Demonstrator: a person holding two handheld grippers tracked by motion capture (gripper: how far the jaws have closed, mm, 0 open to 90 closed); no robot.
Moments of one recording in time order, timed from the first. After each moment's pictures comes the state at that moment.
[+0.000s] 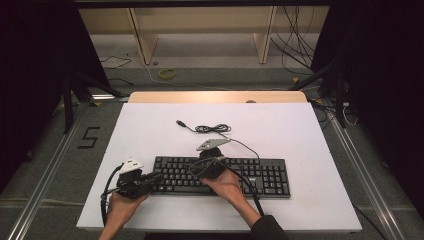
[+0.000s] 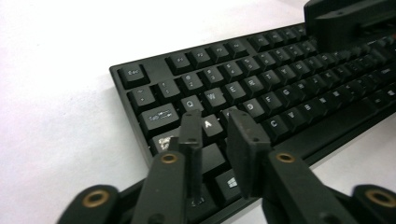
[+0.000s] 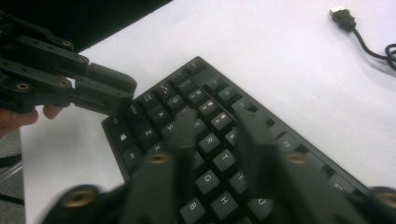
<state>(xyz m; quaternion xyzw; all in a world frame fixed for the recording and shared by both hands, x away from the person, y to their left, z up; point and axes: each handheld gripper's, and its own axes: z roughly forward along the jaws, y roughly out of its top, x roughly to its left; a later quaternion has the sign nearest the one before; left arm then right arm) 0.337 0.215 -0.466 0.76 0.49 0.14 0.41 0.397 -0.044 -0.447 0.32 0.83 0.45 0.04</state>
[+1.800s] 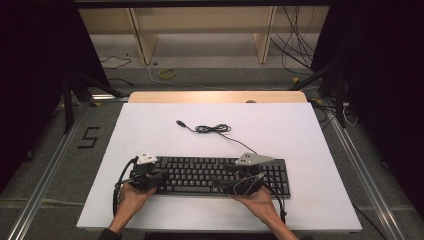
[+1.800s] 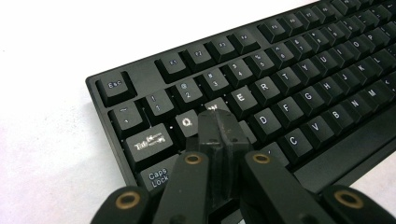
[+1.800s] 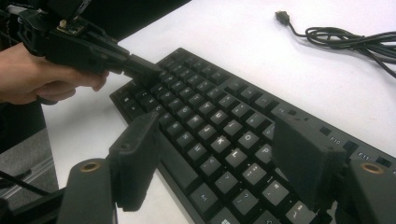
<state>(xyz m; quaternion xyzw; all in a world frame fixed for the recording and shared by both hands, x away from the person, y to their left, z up) 0.365 0.192 -0.475 0.79 0.48 0.13 0.36 0.350 -0.133 -0.448 0.35 0.79 0.50 0.06</state>
